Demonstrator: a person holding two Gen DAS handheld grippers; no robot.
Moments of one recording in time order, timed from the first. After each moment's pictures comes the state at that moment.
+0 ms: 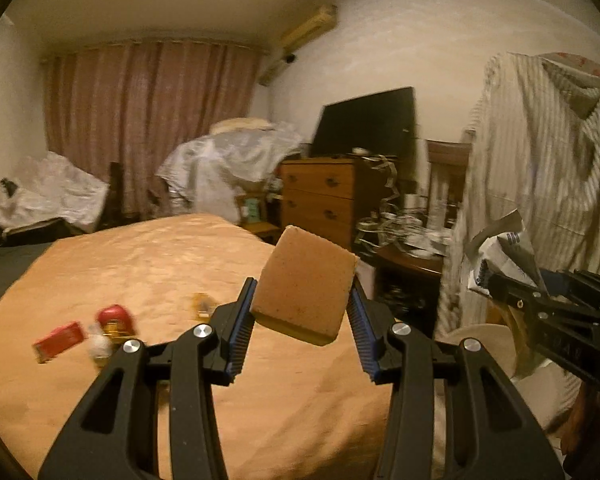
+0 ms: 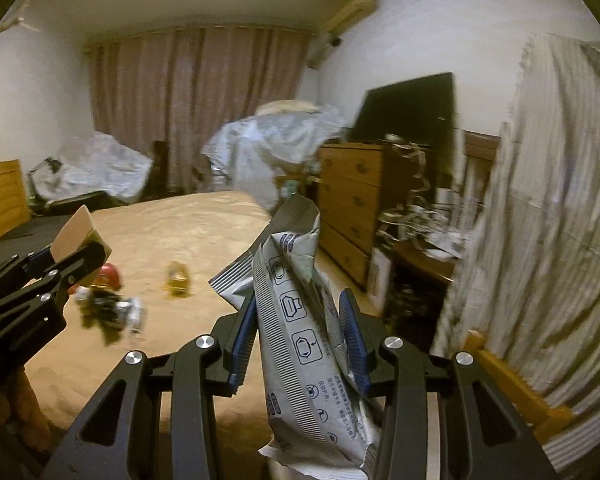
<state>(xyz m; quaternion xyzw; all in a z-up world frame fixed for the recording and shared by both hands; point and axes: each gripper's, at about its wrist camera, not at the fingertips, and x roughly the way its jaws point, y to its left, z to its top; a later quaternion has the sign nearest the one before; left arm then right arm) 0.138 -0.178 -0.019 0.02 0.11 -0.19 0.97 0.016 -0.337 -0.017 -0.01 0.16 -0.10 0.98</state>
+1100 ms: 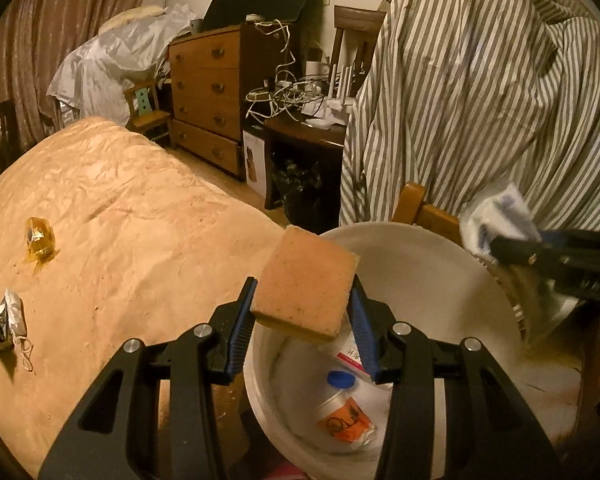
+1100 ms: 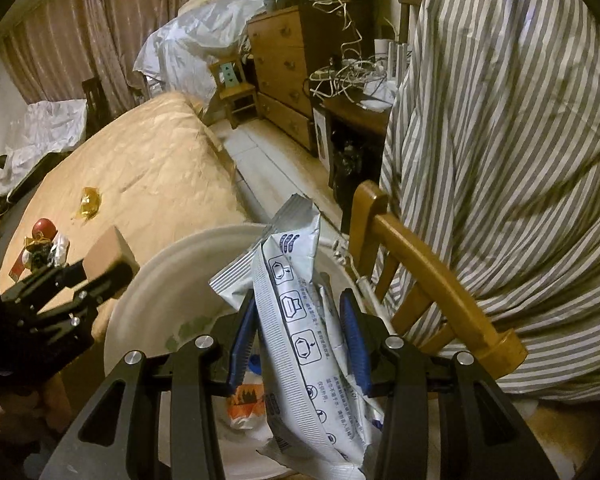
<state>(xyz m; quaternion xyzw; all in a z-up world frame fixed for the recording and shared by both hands) 0.182 -0.343 -0.102 0.09 0.33 -0.33 0.88 0.021 -0.545 -0.084 0.11 0.38 -0.14 0.91</state>
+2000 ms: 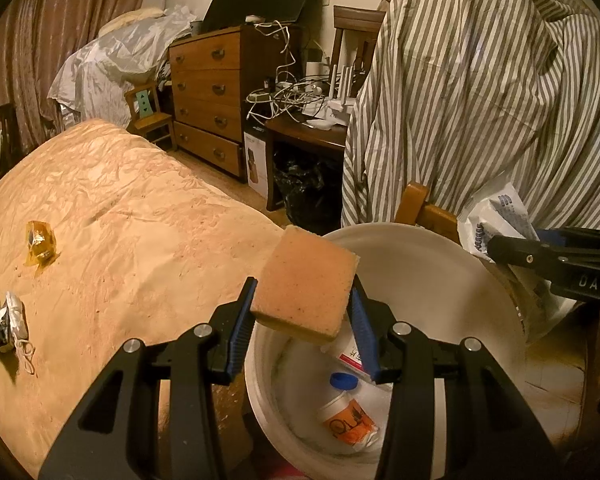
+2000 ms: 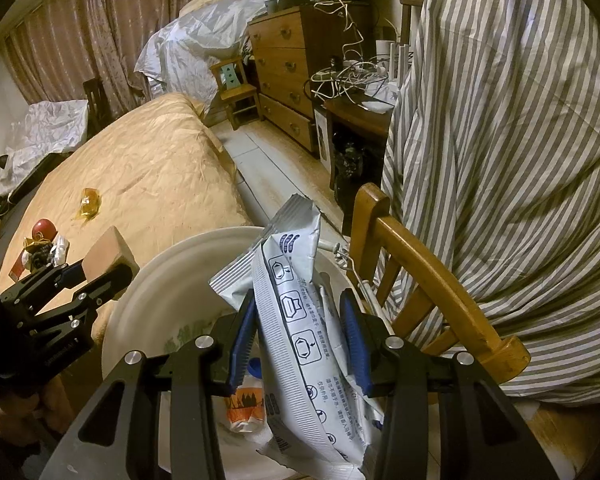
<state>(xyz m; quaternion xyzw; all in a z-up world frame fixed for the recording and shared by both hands) 0.182 -0.346 -0.099 0.09 0.33 -0.33 0.88 0.021 -0.537 -0.080 0.11 0.38 -0.14 0.91</state>
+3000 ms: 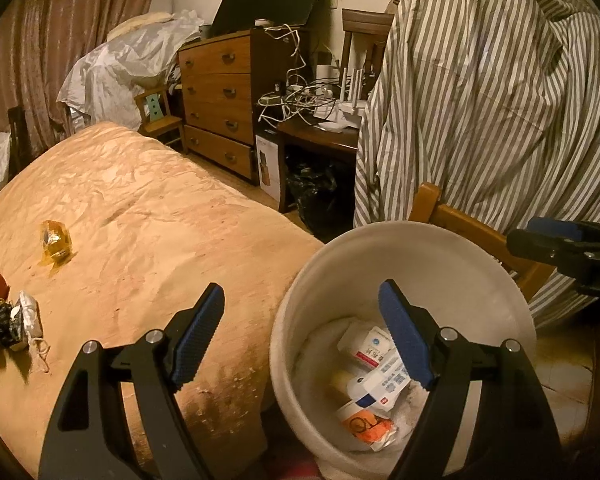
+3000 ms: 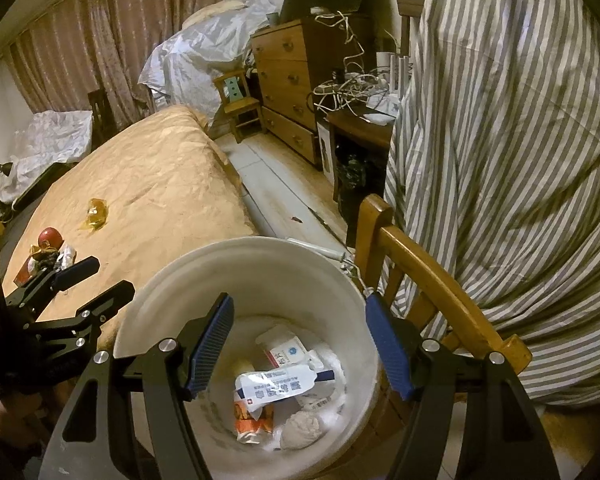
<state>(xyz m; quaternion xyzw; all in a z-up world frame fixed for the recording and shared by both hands) 0.181 -0.329 -0.098 0.10 0.32 -0.31 0.89 0.016 -0.528 -0.081 0.11 0.36 -0.13 0.92</state>
